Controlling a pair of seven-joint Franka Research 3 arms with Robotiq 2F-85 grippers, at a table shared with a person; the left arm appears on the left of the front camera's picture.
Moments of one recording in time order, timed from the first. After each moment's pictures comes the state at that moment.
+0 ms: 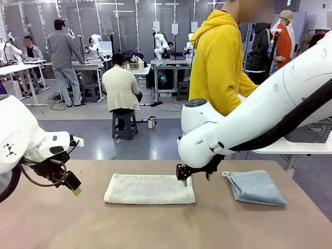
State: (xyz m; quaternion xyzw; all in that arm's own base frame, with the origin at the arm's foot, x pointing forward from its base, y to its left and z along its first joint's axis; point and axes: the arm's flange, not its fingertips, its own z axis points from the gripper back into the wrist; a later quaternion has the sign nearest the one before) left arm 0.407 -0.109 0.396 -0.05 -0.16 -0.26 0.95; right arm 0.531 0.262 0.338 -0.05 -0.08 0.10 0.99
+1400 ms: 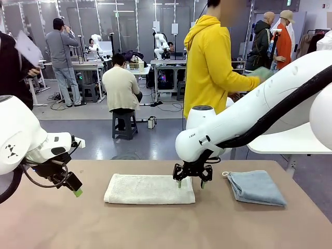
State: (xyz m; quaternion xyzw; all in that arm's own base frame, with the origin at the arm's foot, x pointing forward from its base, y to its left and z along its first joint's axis) left arm 0.407 -0.112 0.394 -0.05 -0.15 -0.26 0.95; right arm 0.574 0.257 0.296 0.03 -0.03 -0.01 1.00
